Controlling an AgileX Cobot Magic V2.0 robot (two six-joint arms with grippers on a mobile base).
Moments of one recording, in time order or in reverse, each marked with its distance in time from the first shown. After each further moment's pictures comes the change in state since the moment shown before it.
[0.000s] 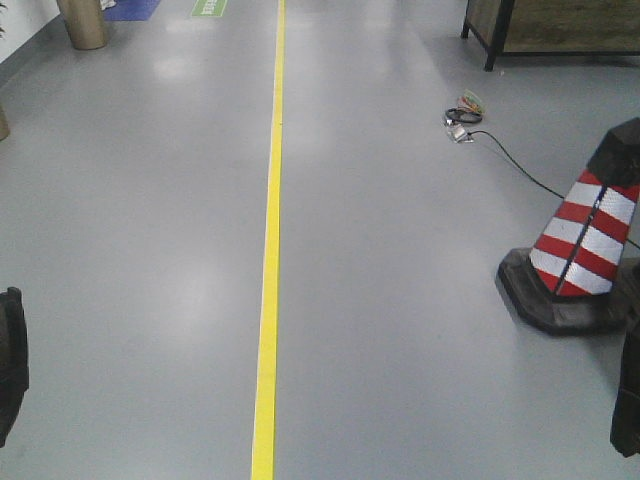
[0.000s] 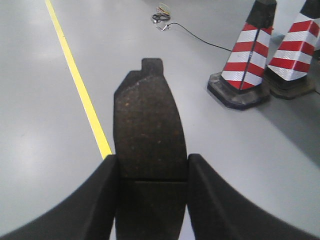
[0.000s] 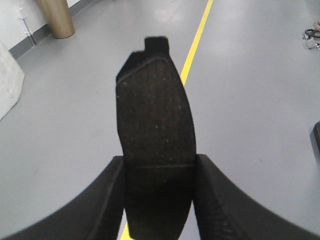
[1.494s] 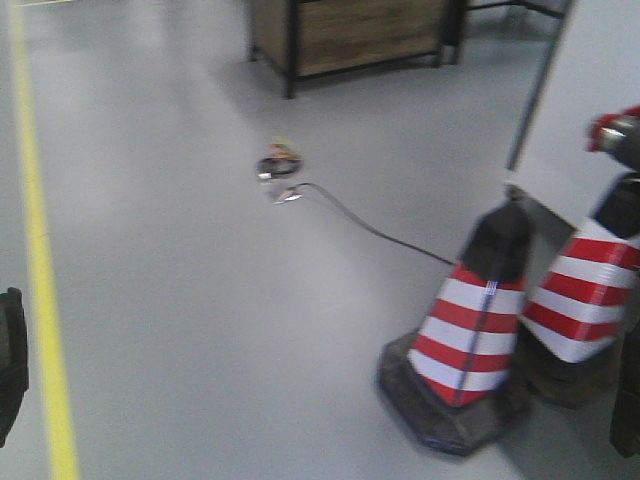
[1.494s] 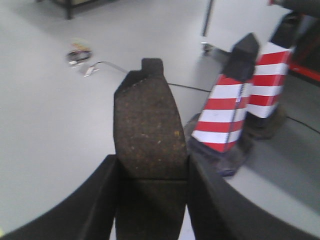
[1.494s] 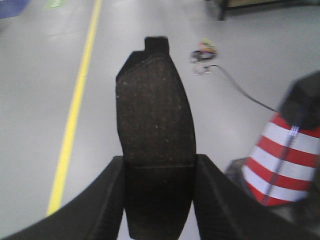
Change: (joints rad) left arm 0.000 0.000 0.000 0.000 0.000 0.000; right arm 0.000 0.000 0.000 0.003 0.000 0.000
